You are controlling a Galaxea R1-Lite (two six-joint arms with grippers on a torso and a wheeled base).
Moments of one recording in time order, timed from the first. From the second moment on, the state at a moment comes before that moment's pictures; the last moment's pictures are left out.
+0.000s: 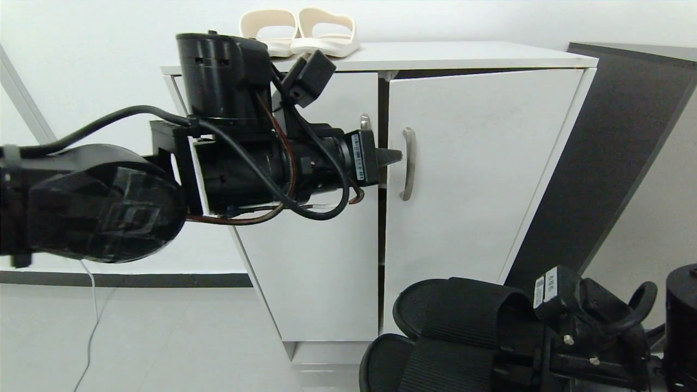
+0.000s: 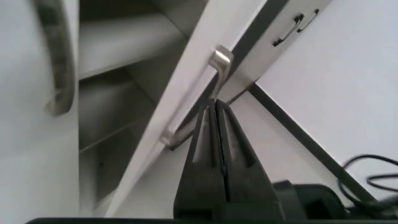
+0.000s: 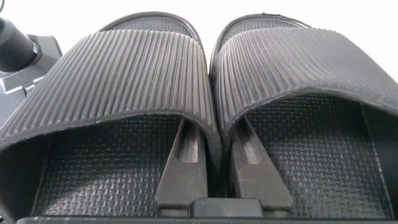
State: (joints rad) left arm -0.65 1.68 -1.28 -0.32 -0.29 -0.31; right arm 0.90 1.35 -0.48 -0.53 0.11 -0.06
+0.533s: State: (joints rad) left arm -0.57 1.61 -1.27 -0.32 -0.38 -0.40; right arm 0.92 1.35 -0.47 -0.53 0.11 -0.07
